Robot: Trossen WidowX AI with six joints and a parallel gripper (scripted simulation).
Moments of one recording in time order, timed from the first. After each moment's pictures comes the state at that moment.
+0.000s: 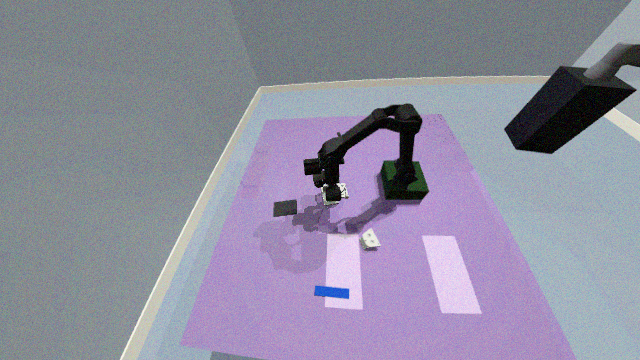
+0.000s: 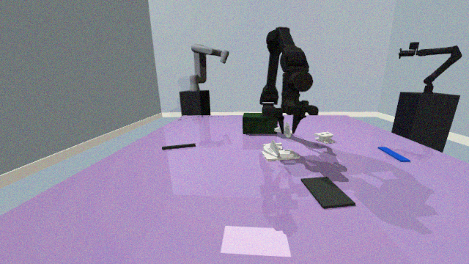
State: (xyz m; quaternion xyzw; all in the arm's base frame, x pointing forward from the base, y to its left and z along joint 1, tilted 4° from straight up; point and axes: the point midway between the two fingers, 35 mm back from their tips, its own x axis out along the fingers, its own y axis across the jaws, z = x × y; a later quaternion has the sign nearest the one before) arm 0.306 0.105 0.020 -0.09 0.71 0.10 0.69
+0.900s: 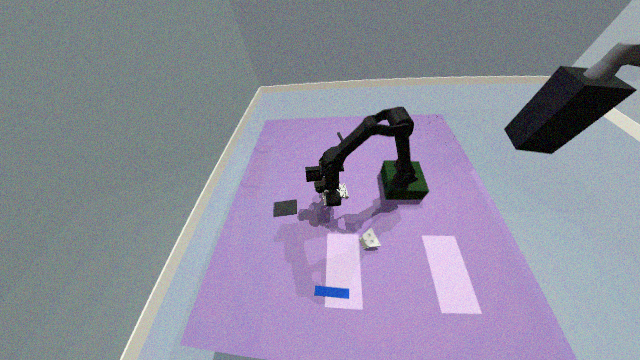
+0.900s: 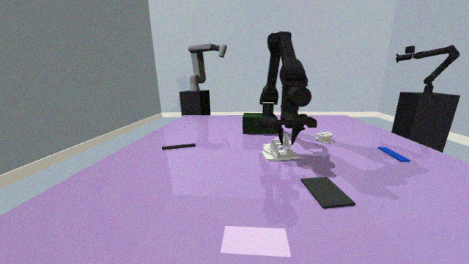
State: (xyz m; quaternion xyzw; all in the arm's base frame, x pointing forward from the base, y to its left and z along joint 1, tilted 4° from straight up) arm 0.304 0.105 -0.024 -0.09 0.71 0.10 0.69
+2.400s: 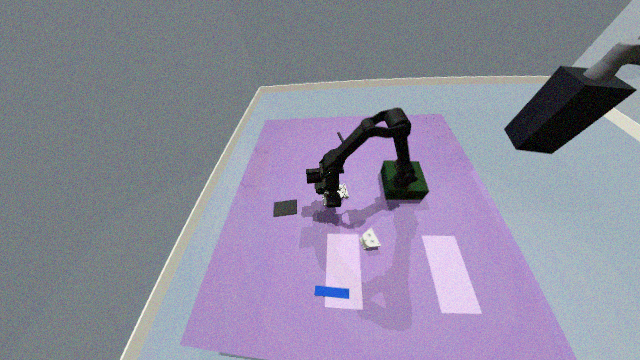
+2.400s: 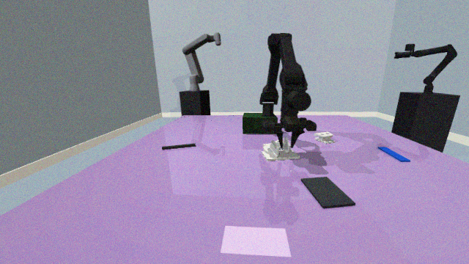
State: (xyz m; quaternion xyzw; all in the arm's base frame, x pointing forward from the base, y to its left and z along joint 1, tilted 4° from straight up) arm 0.303 0.105 -0.036 -0.09 0.71 0.10 0.69
